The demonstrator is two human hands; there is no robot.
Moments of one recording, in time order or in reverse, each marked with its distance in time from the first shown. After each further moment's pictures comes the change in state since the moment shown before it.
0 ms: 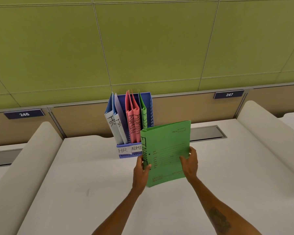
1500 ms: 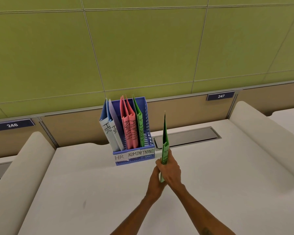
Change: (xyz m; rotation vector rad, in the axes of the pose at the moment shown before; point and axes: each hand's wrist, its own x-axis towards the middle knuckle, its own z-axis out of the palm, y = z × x) left_hand -0.008 -0.012 0.044 0.194 -0.248 0.264; right_hand -0.037 -0.024 0.052 -0.150 -0.174 -0.124
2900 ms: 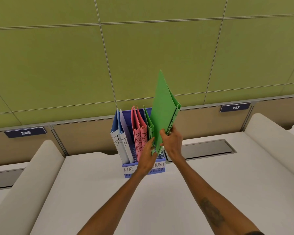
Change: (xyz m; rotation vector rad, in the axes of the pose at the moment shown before) left_hand 0.123 0.055 -0.112 0.093 0.075 -0.029; right_hand 0.104 -0.132 -0.004 0.269 0.209 -0.365
